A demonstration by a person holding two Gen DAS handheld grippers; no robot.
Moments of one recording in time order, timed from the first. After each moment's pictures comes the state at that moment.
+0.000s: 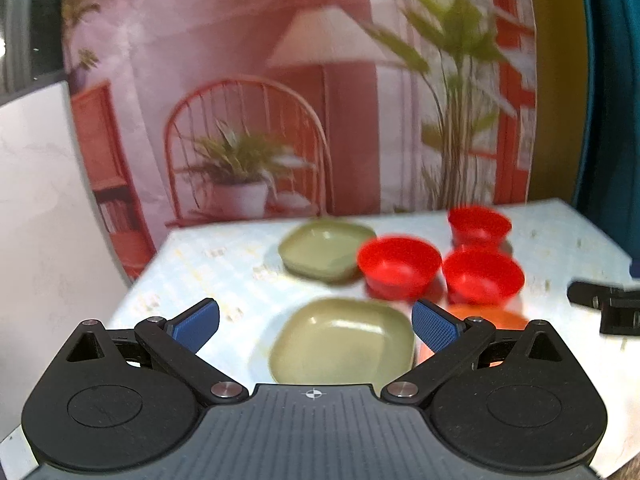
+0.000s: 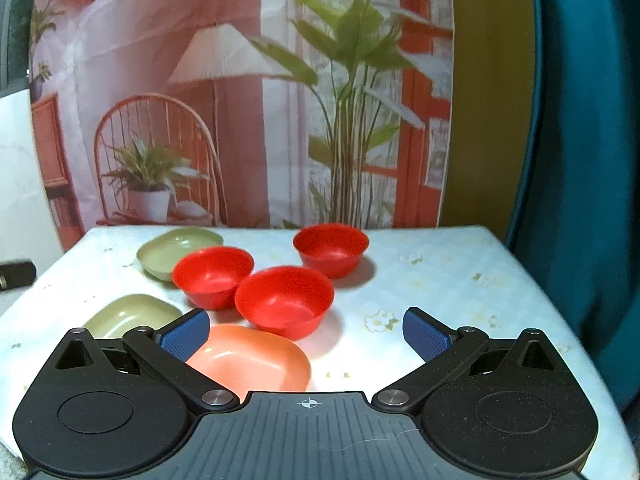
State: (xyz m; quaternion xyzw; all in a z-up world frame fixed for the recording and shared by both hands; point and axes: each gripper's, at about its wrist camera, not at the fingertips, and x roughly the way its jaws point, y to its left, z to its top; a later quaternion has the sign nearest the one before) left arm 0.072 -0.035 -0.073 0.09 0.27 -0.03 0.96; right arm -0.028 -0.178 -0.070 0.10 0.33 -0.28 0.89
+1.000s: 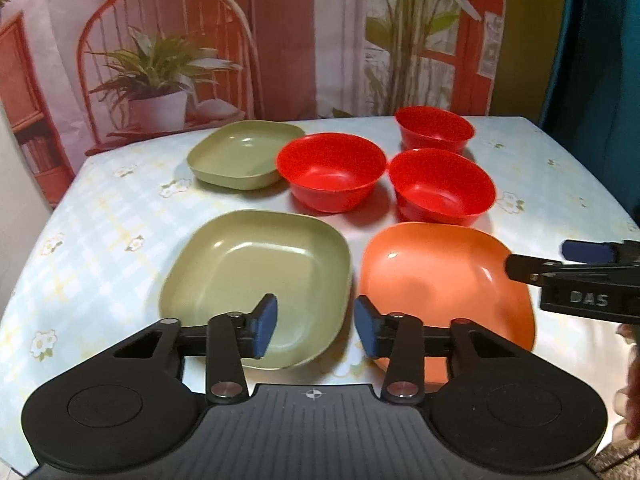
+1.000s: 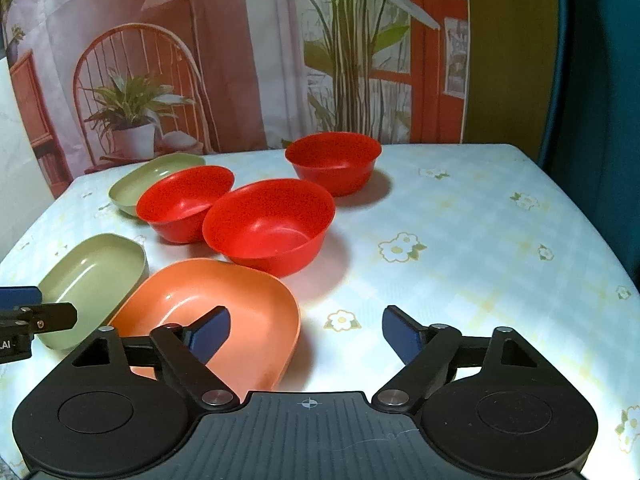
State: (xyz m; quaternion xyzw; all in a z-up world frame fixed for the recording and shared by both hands) left arm 0.125 -0.065 -0.145 0.08 0.39 -0.12 0.91; right arm -0.007 -0.221 -0.152 0.15 0.42 -0.26 0.86
